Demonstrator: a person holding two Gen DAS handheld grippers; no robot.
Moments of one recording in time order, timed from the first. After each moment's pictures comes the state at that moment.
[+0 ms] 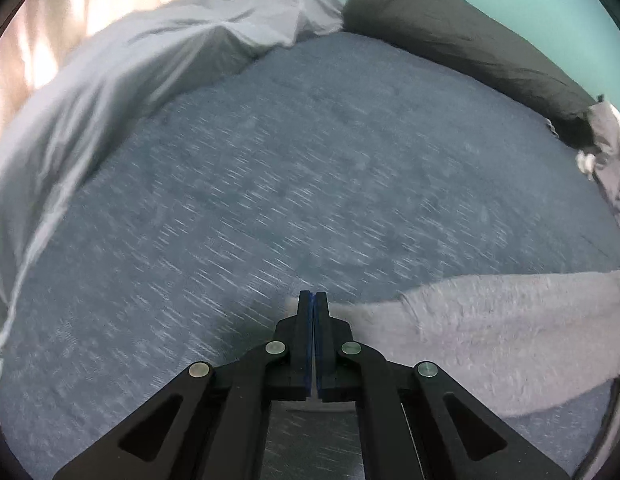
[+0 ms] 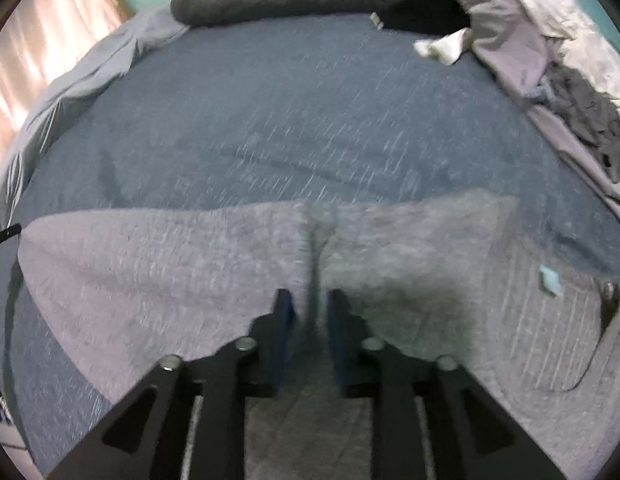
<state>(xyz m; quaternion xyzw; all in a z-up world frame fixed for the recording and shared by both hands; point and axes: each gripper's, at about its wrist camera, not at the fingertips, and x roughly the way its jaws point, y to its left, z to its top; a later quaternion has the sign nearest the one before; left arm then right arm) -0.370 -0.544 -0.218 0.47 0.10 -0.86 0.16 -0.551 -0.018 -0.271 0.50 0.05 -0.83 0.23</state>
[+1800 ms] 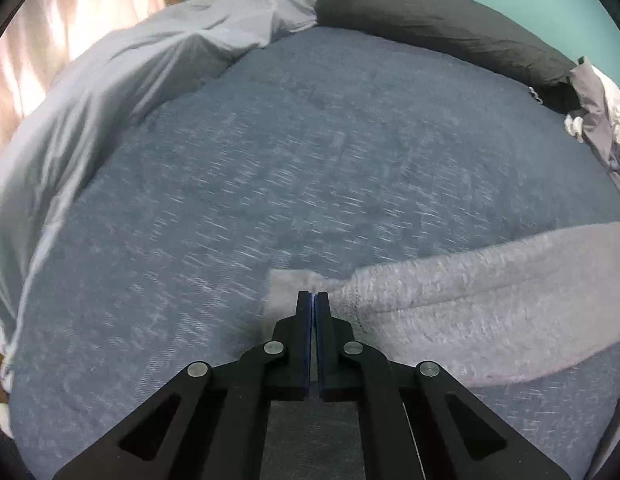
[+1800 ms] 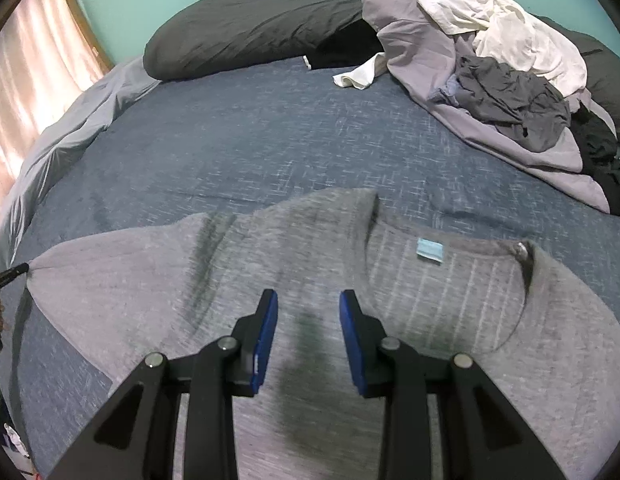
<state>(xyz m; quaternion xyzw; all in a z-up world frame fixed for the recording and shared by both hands) -0.365 -0.521 -0.226 0.48 0.05 -0.86 0.14 -0.523 0.077 -0.238 0.47 0.01 -0.86 0.20</state>
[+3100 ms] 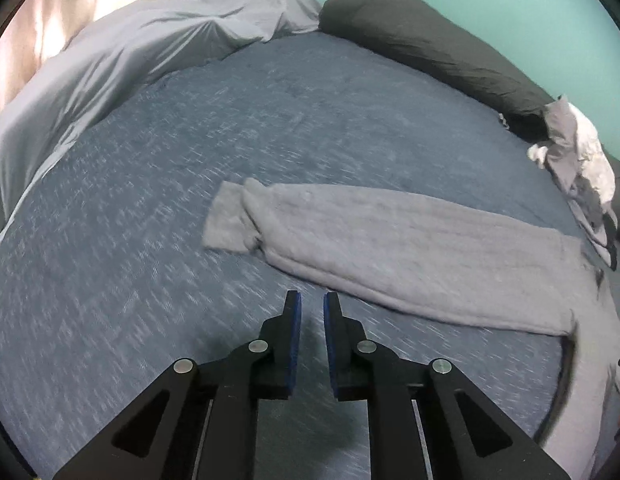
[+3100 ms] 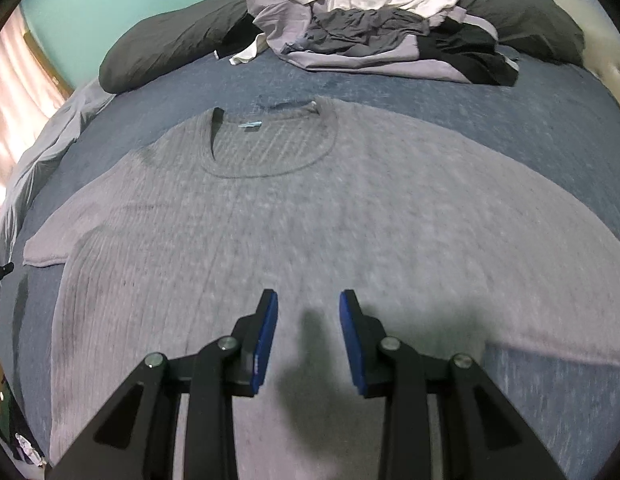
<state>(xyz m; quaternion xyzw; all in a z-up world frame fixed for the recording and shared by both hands) -0.271 -0.435 -0.200 0.45 0.14 -0.87 0.12 -0.373 0.264 -0.248 0.49 -0.04 -0.86 0.12</state>
